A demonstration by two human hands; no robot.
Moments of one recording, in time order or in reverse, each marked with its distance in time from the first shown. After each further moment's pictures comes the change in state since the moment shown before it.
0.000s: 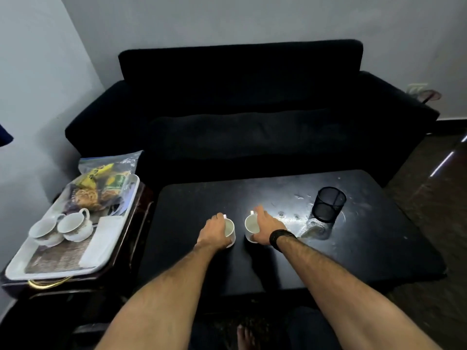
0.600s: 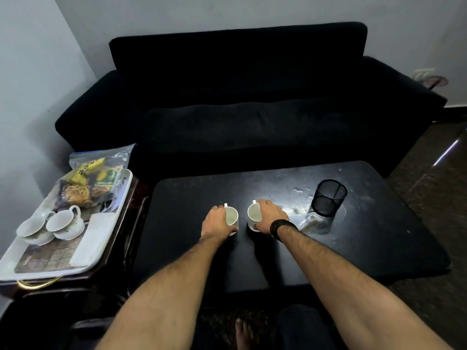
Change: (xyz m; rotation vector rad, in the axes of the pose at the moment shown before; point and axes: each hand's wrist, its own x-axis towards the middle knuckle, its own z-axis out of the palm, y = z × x) left_hand 0.022 0.018 0.013 -0.095 0.100 -0.094; right_hand 0.025 0.019 -0.004 -0.003 0.052 0.055
